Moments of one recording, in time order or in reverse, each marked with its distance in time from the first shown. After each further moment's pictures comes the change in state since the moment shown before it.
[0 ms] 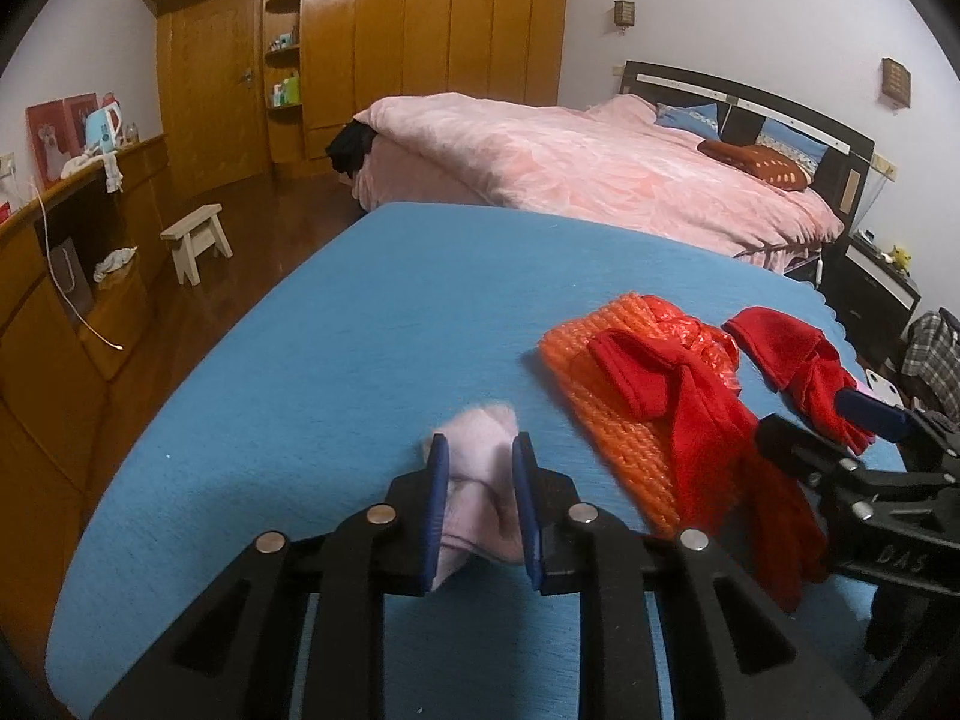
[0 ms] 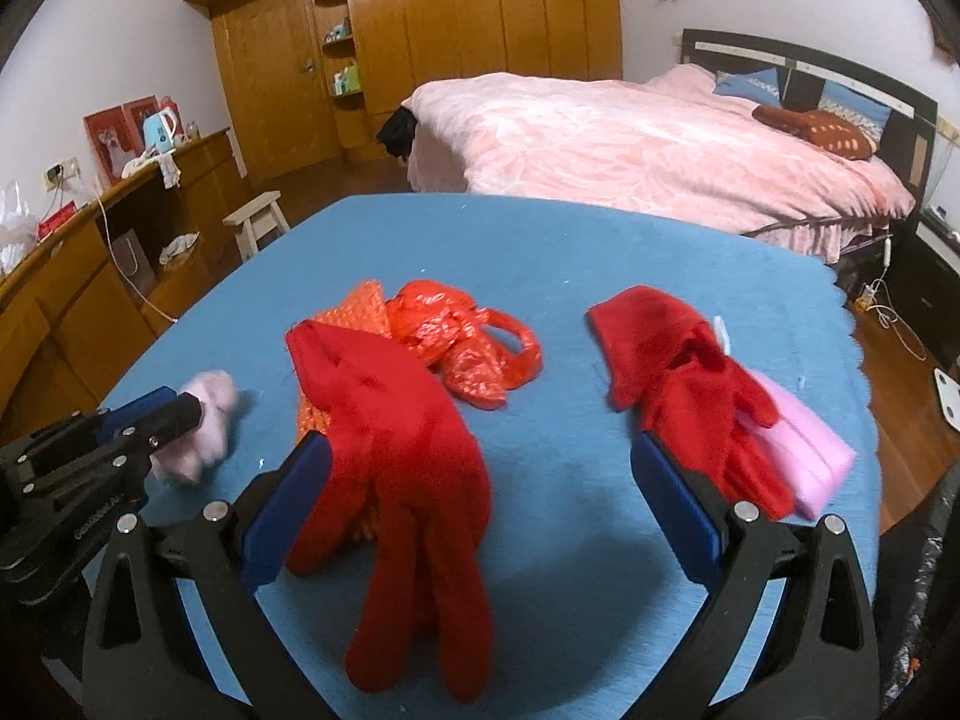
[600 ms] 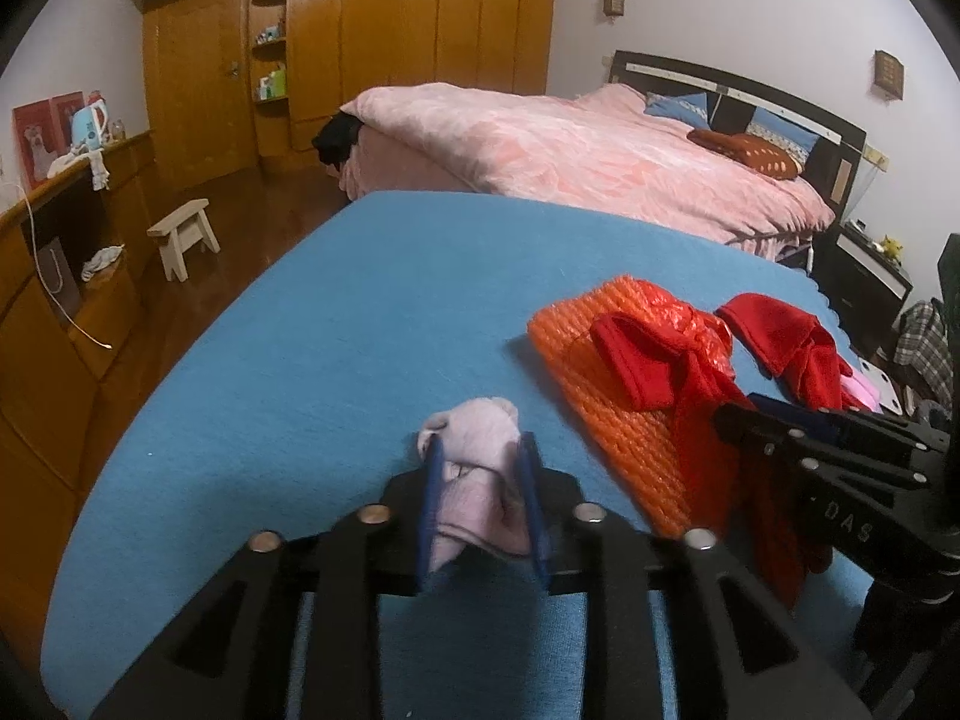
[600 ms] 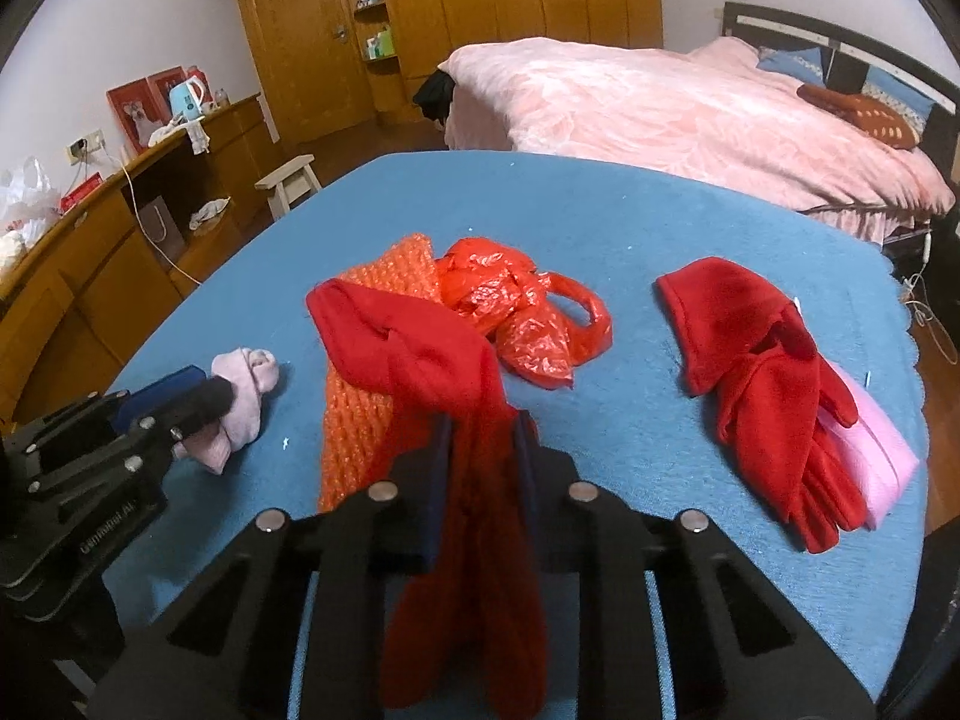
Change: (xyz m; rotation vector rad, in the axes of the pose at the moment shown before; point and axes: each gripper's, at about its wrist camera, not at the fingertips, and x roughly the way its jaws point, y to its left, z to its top) left arm 0.008 -0.004 -0.001 0.020 0.037 -0.028; right arm 0.018 0.012 -0.003 -0.023 0.086 0.090
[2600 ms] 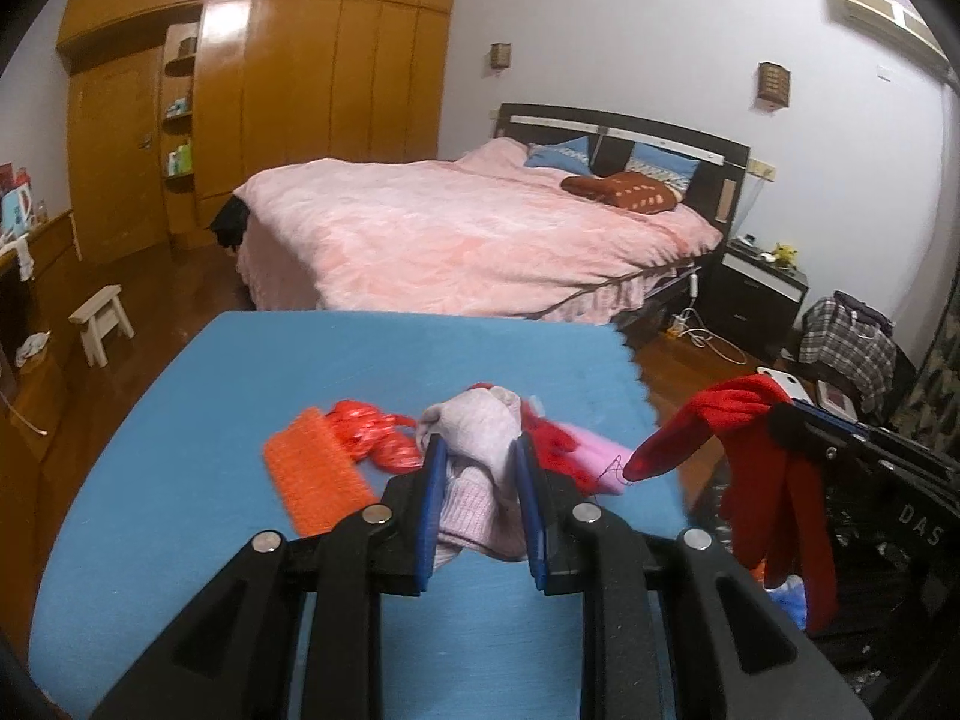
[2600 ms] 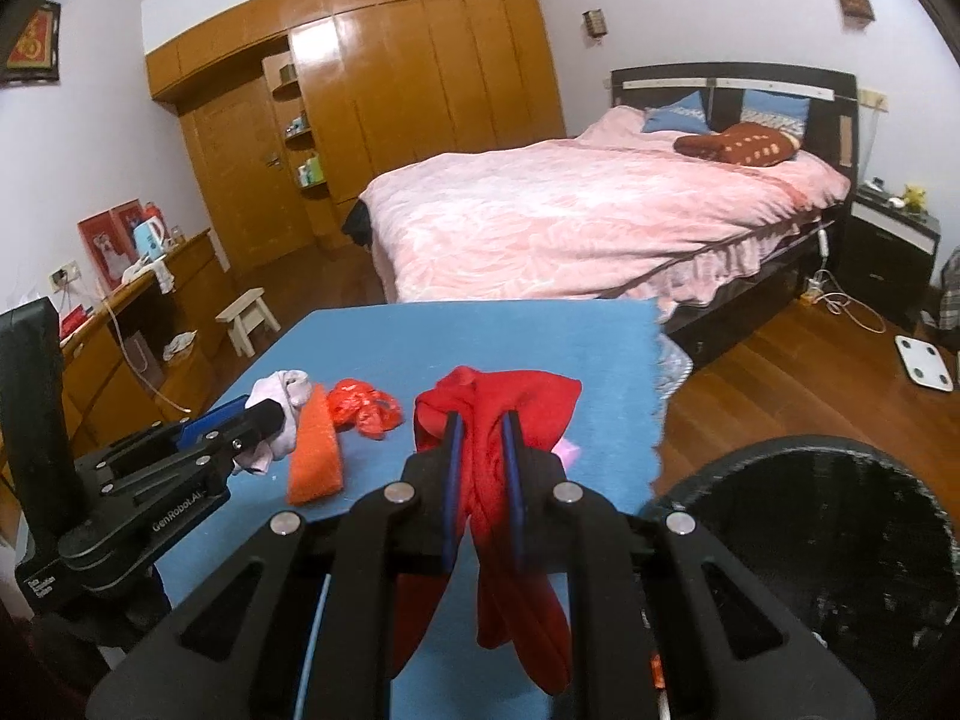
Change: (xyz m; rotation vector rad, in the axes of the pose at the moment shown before) left arm -0.095 -0.157 0.035 0.117 -0.158 -0.207; right arm -0.213 -0.111 -0.028 0.172 -0.267 -0.115
